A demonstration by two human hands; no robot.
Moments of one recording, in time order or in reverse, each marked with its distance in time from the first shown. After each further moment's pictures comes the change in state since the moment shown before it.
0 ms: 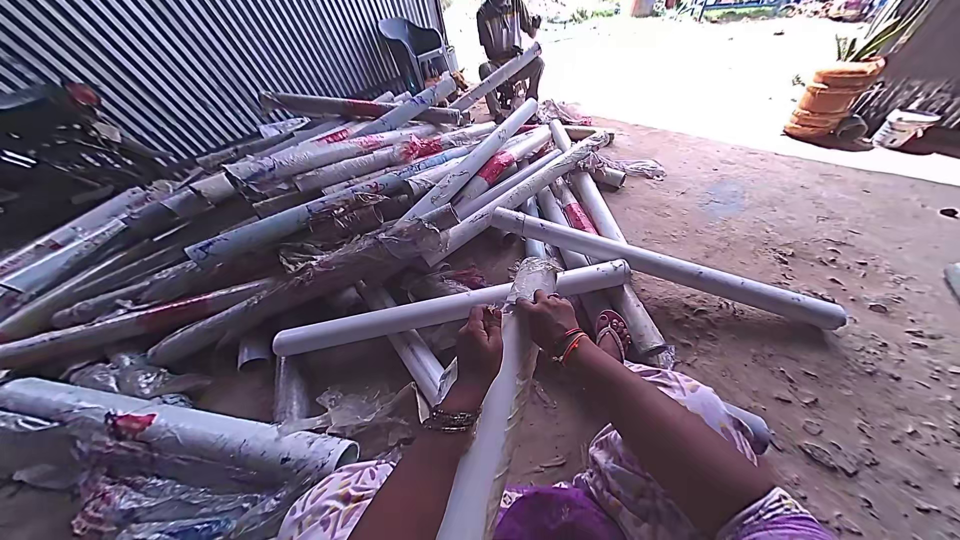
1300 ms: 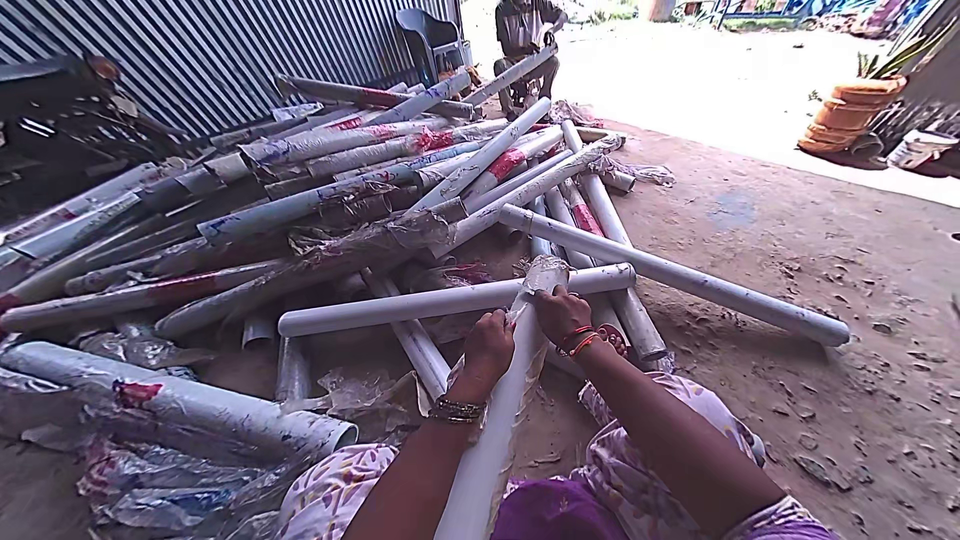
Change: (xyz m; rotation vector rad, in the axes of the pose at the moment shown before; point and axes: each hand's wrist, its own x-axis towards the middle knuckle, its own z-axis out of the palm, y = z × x) left_hand 0.008 0.022 -0.019 0.299 -0.508 -0.216; right_hand -0.007 0.000 -0.006 0.065 0.000 0.173
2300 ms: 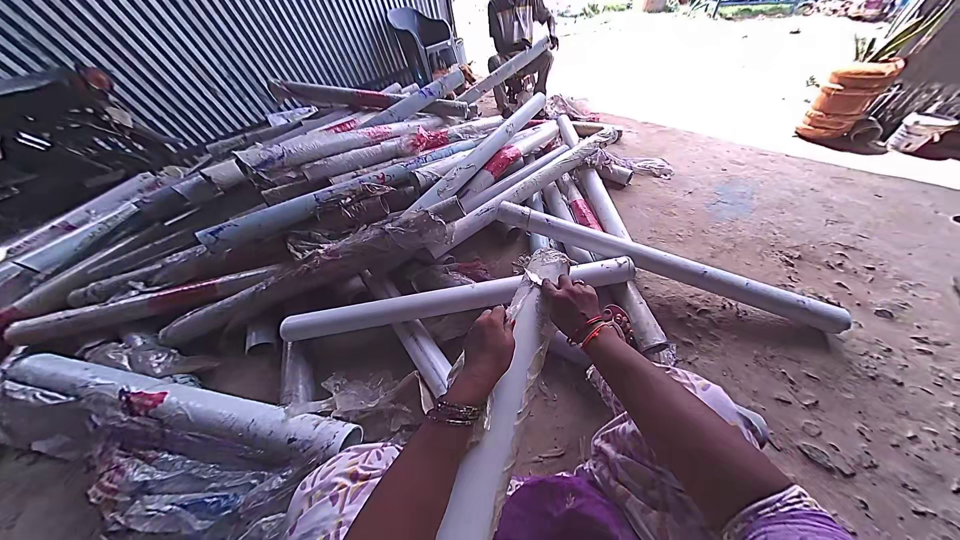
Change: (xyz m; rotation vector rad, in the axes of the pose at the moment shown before) left_hand -0.008 0.008 -0.003 -0.001 0.014 0.022; right_hand 0.011 0.029 0.003 -0.071 0.130 -0.066
